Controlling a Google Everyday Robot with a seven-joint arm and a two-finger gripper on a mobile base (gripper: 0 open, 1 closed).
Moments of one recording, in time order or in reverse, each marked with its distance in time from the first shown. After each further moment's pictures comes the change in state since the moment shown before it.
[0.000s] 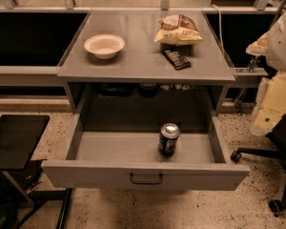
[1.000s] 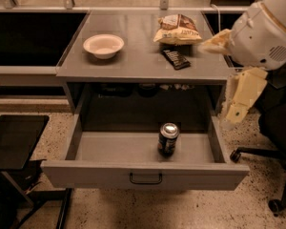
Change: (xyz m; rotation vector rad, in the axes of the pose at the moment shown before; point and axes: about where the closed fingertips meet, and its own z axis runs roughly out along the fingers) arm -0.071 0.009 0.014 -0.126 -0.280 -0.241
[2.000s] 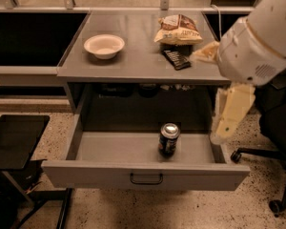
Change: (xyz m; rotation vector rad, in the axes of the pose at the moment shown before) arm -0.014 0.015 0.020 0.017 0.025 -0.050
